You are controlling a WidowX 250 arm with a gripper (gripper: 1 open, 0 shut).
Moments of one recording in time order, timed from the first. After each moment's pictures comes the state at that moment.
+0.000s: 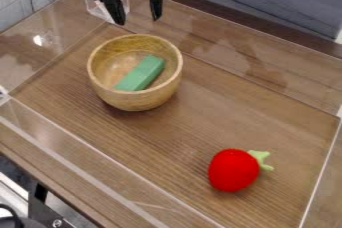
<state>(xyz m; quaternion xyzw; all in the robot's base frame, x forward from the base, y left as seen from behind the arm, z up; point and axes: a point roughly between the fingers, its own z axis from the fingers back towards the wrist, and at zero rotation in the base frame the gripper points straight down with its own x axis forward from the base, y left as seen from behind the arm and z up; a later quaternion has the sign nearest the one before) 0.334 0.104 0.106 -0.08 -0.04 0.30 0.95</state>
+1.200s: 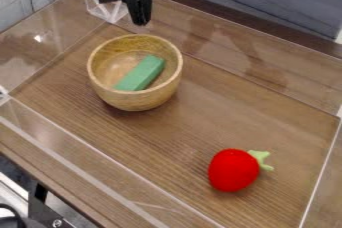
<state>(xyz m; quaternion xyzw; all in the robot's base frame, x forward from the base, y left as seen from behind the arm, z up) 0.341 0.105 0.095 -0.04 -0.03 0.38 0.93</state>
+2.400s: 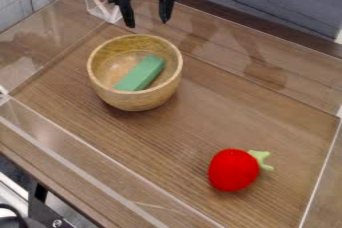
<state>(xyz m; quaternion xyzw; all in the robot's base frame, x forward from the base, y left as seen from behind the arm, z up) 0.344 0.111 0.095 -0.02 0.00 0.44 0.90</state>
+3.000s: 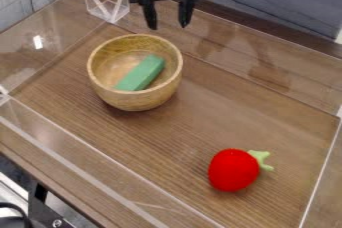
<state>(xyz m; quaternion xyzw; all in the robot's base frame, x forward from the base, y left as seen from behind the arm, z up) 0.351 0.053 0.100 -0.01 0.00 0.36 0.93</state>
